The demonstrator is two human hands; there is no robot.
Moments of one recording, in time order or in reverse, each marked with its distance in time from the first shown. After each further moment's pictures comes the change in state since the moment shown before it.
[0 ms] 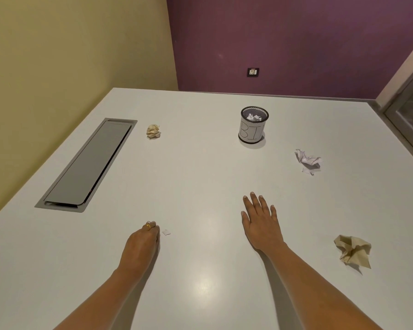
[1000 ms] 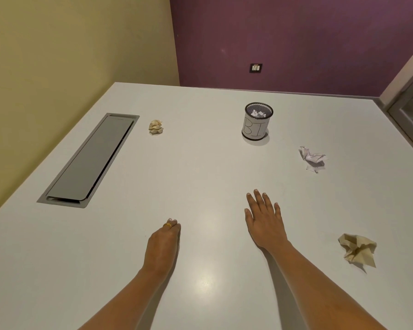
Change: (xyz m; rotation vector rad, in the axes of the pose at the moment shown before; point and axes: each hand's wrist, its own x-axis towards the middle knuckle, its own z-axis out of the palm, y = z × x) left_hand -0.002 0.028 0.030 -0.271 0.036 -0.103; right_hand -0.001 -0.001 0.000 -0.024 0.019 0.002
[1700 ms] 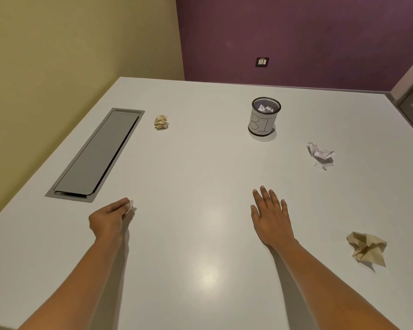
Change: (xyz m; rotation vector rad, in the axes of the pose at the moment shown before) left_hand 0.045 -0.054 -0.087 -0.961 0.450 -0.681; right_hand -0.001 -0.001 -0.002 0.015 0.018 0.001
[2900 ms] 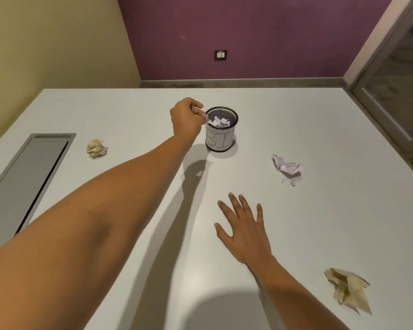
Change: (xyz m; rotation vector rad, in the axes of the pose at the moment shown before) left_hand -0.024 0.121 0.374 0.344 -0.579 0.600; right_hand 0.059 0.028 -0.011 0.035 0.034 0.000
